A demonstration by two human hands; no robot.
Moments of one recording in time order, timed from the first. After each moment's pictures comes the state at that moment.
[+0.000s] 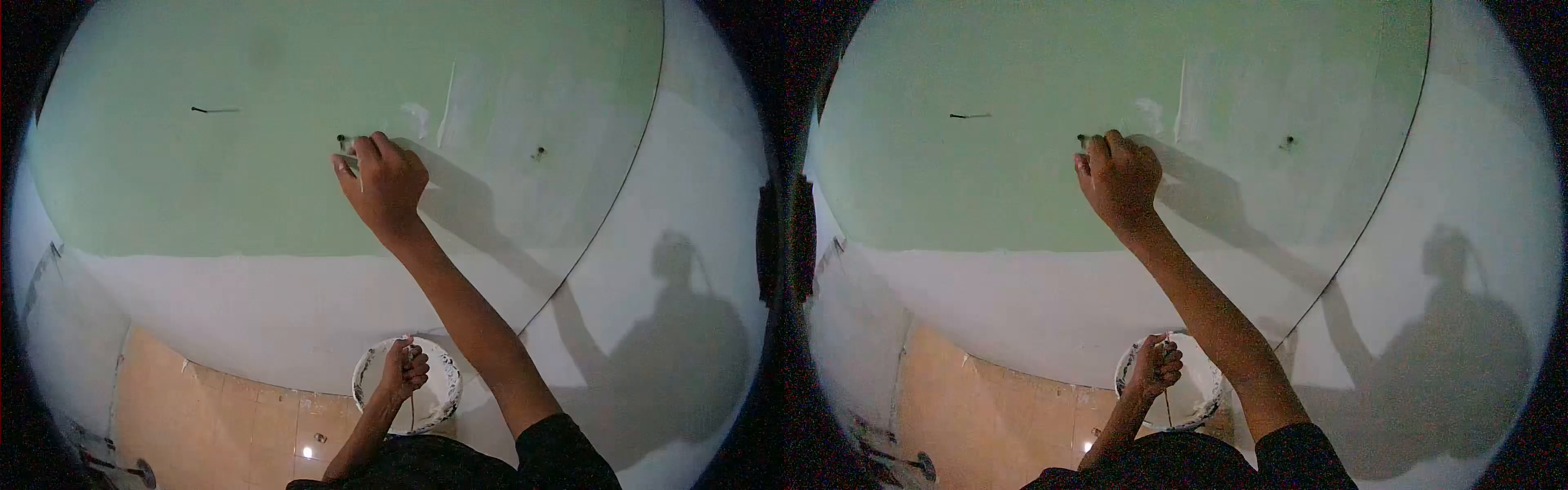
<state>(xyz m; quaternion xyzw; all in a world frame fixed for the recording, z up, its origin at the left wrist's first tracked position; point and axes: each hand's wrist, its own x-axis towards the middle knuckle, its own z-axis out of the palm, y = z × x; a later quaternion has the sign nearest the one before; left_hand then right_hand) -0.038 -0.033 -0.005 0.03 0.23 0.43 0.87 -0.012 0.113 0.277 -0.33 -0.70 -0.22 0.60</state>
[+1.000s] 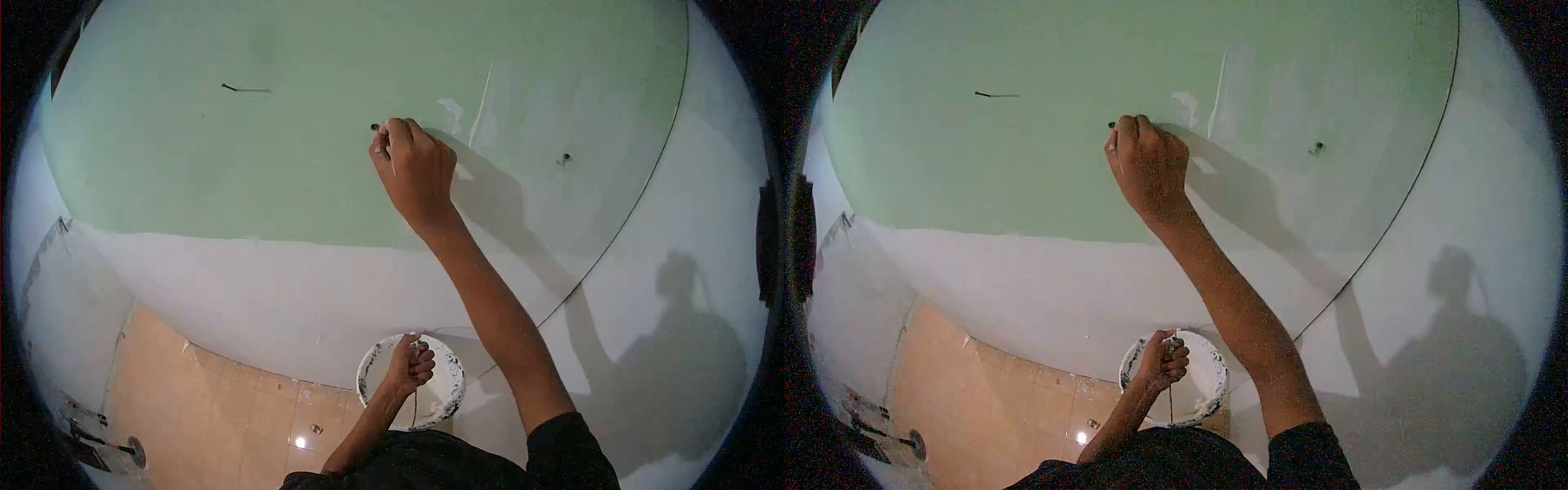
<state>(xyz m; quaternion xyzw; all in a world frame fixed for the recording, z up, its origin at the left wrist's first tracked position) -0.043 -0.031 -0.004 0.05 0.26 0.43 0.86 -0.003 0.116 0.291 -0.31 -0.68 -0.27 0.61</state>
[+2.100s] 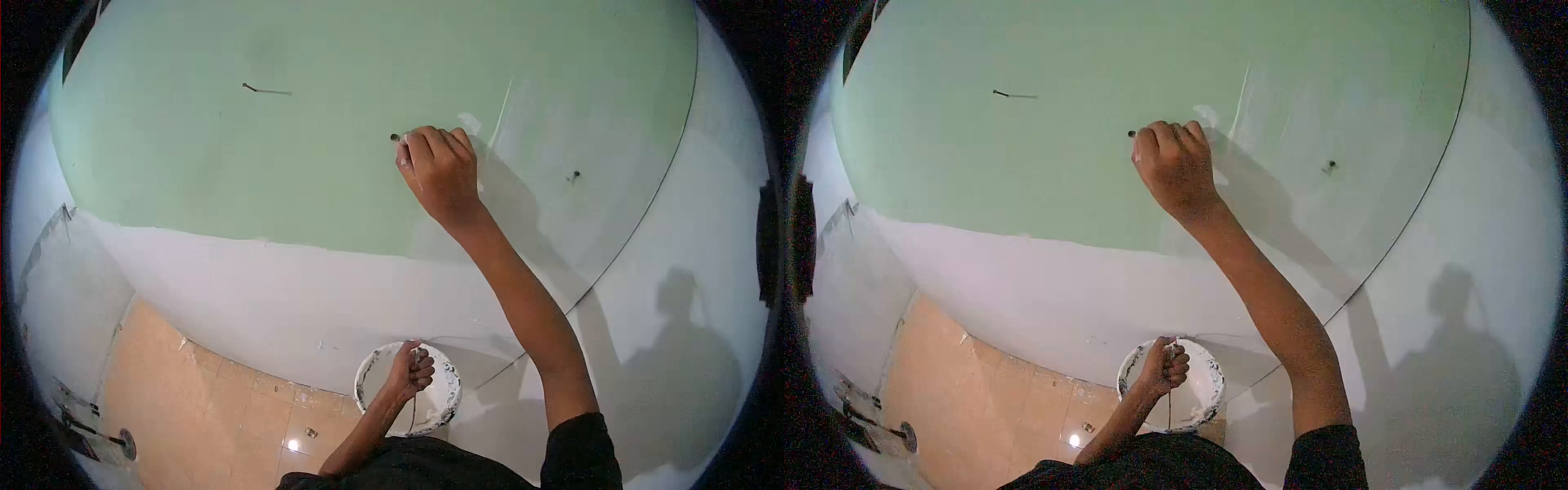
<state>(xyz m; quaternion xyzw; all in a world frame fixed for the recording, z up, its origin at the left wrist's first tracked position) -0.043 -0.030 -0.008 0.05 0.23 0.43 0.87 0.024 0.124 0.311 -0.20 -0.72 -0.40 0.53</state>
